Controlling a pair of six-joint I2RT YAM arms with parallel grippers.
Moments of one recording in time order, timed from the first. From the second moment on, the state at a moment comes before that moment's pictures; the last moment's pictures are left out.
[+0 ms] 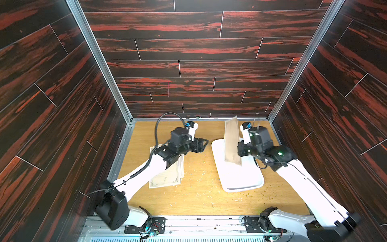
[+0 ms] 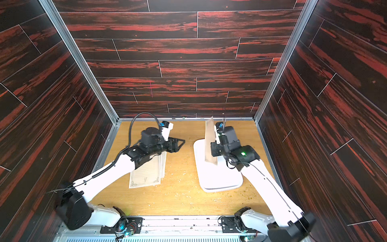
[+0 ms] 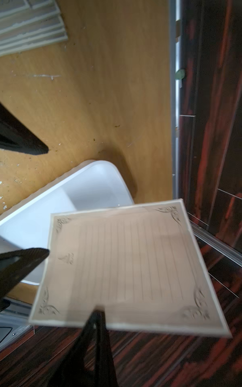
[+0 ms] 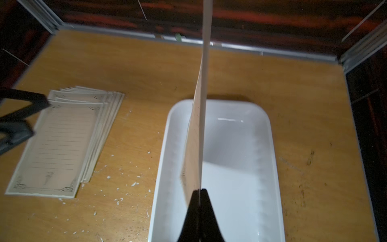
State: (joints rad) left arm -0.58 1.37 1.08 -0.06 0.28 -0.39; right arm 0.55 1.12 1.30 -0.82 0.15 0.15
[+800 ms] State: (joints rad) left arm -0.59 1.12 0.99 0.18 0.69 -0.13; right arm 0.60 0.65 1.18 -0.50 -0.43 -0.12
